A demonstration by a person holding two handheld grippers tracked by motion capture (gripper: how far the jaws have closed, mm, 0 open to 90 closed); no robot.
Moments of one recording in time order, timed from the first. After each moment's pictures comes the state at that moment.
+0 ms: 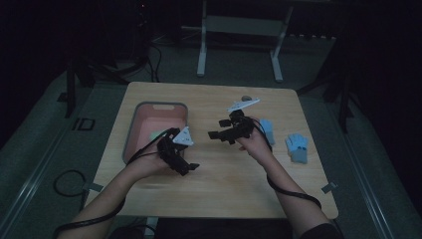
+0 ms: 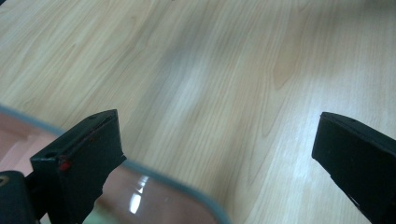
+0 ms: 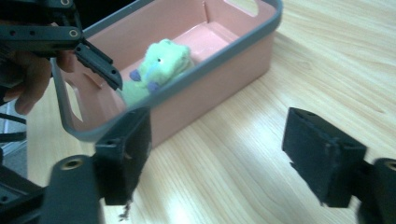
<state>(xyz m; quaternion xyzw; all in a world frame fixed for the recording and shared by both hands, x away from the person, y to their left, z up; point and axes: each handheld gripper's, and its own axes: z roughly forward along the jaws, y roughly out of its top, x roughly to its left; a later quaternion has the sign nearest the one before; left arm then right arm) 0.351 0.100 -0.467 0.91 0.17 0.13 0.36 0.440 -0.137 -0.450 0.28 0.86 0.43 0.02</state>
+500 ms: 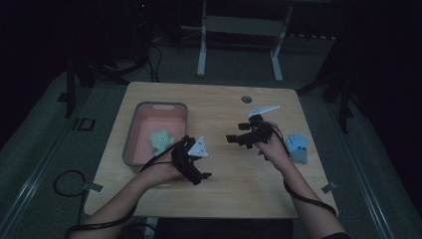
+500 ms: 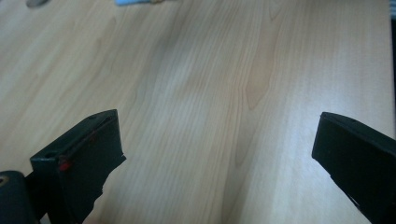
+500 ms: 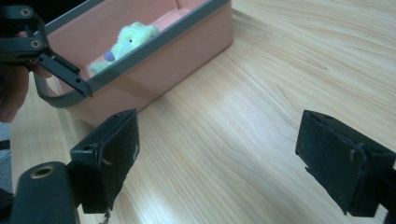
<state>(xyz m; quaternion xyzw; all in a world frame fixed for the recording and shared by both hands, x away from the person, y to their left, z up) 0.334 0.061 -0.480 0.91 0.12 0.14 0.36 0.434 -0.197 -0.459 0.33 0.84 0.43 0.04</state>
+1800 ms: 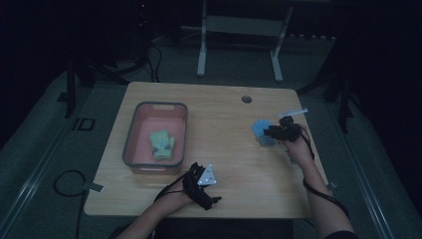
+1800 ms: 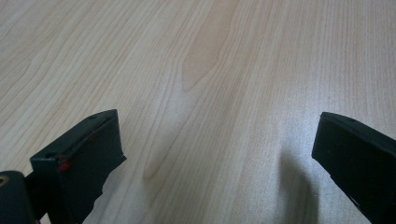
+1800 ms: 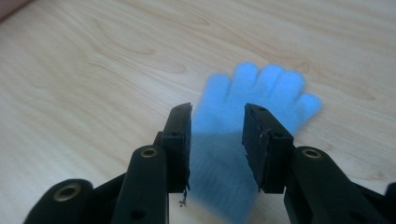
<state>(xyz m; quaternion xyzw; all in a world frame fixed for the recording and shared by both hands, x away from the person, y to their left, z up) 0.296 0.031 -0.564 0.90 0.15 0.12 0.39 0.481 -0.308 -0.508 0.42 0.83 0.35 0.14</state>
